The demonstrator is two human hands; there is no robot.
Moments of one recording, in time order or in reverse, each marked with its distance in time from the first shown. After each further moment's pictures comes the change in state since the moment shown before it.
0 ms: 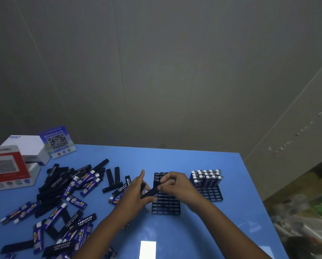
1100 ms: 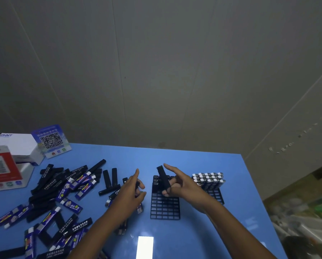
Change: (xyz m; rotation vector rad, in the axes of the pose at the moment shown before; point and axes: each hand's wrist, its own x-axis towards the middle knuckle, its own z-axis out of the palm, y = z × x) left_hand 0.024 -0.015 -0.009 0.024 0.025 -0.017; right_hand 0.013 0.008 -0.029 0.213 -0.212 -0.078
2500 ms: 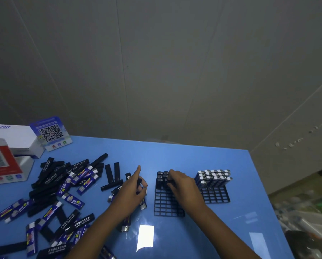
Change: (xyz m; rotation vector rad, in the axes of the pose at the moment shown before) left_hand 0.008 -0.015 -0.001 -0.036 -0.044 -0.078; right_hand 0.033 0.042 0.018 -1.066 0.325 -0.248
